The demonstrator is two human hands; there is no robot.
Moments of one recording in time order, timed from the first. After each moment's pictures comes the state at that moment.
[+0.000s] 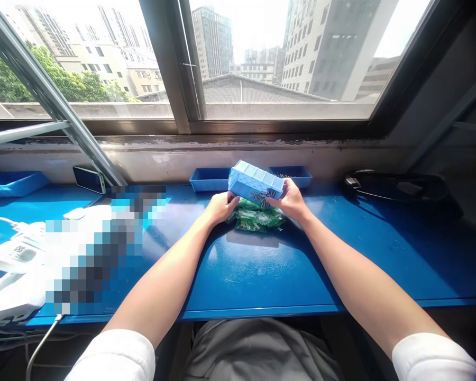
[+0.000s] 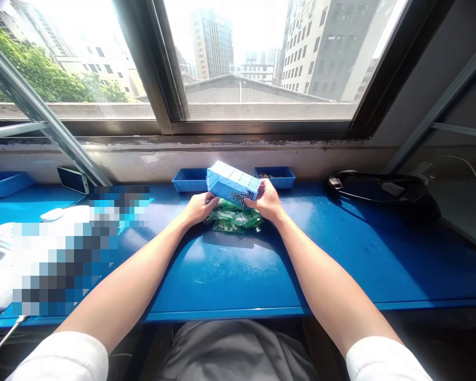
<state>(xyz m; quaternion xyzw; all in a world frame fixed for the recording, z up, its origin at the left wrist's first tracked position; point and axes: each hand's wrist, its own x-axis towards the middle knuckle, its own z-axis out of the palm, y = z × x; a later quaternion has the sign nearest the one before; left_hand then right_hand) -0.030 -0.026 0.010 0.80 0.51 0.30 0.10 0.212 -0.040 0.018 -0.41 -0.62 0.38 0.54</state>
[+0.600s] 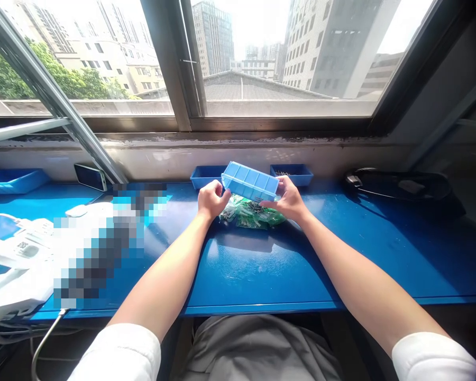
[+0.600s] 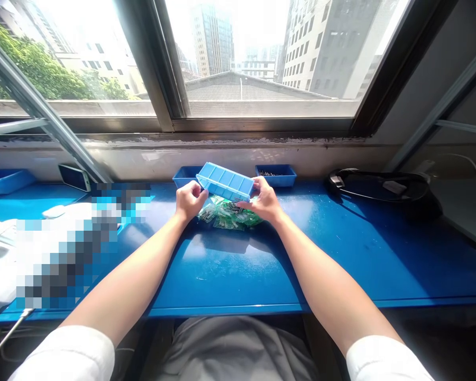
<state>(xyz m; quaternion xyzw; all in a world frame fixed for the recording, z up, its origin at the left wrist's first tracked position) -0.042 -0.025 0.014 0.70 0.55 0.45 -0.01 0.206 -0.052 0.025 -0.40 -0.69 0.31 0.51</state>
